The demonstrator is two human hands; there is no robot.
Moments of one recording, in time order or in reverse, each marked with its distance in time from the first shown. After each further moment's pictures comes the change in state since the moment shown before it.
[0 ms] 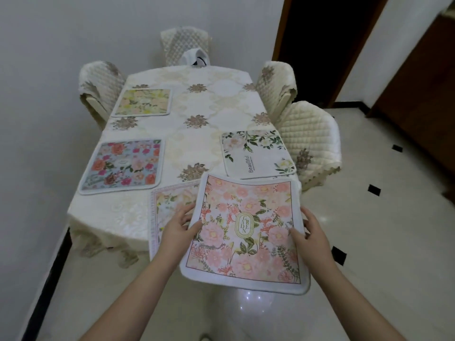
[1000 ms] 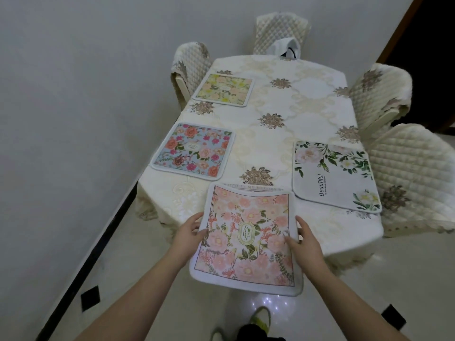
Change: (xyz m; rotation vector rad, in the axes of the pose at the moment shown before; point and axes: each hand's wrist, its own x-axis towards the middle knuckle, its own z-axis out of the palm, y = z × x) left_hand 0.039 -0.078 -0.086 0.018 0.229 -0.253; right_hand 0.091 -0.016 0.150 -0.231 -0.404 0.019
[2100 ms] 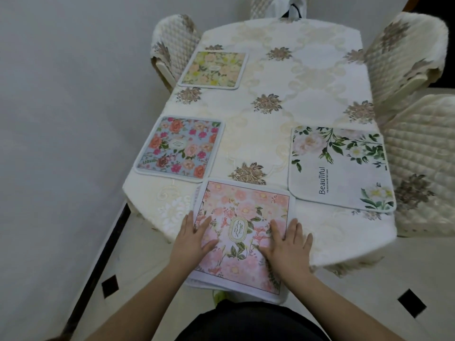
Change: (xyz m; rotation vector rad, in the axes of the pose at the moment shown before) left_hand 0.051 -0.010 0.052 1.018 -0.053 0.138; right_hand 0.054 0.021 0.019 -0.949 -0.132 -0.149
